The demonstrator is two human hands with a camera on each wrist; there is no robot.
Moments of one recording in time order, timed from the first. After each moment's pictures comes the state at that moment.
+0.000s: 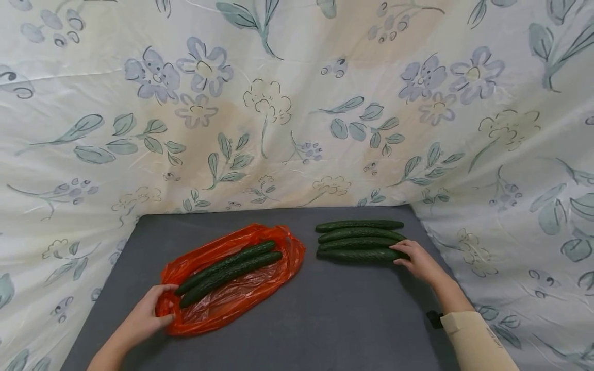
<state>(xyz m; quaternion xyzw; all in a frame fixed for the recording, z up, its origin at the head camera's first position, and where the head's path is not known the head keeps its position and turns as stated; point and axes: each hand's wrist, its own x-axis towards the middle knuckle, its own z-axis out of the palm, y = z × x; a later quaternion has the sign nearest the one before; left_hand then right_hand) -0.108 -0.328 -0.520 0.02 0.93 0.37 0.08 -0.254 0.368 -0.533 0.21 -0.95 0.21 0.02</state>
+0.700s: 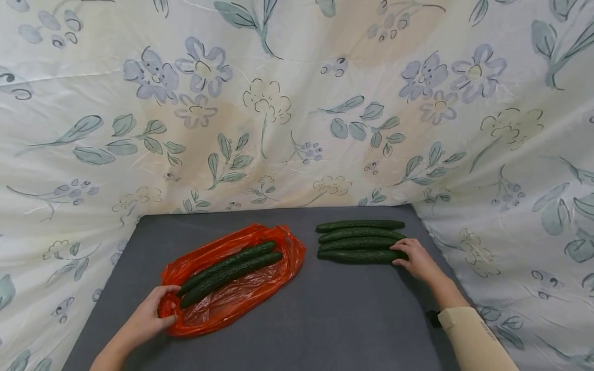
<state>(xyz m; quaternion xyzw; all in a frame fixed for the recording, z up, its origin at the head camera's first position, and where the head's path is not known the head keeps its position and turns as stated) -0.107 -0.324 -0.520 0.03 0.93 0.36 0.07 -0.269 0.370 -0.556 0.19 -0.96 0.20 0.05</state>
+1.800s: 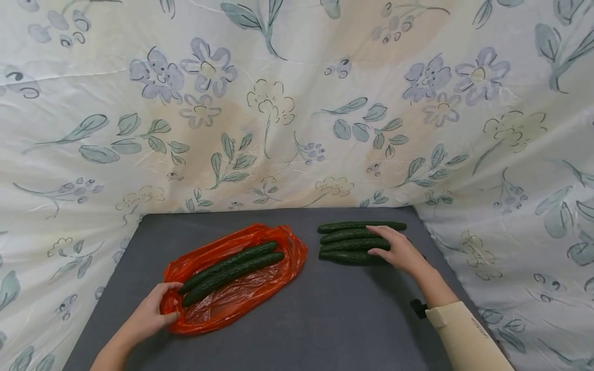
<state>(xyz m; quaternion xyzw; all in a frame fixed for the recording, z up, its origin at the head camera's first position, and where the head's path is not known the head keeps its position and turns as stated) -0.109 -0.325 -0.520 0.02 0.93 0.35 0.08 -0.266 0.298 -0.493 0.25 -0.93 0.28 0.04</state>
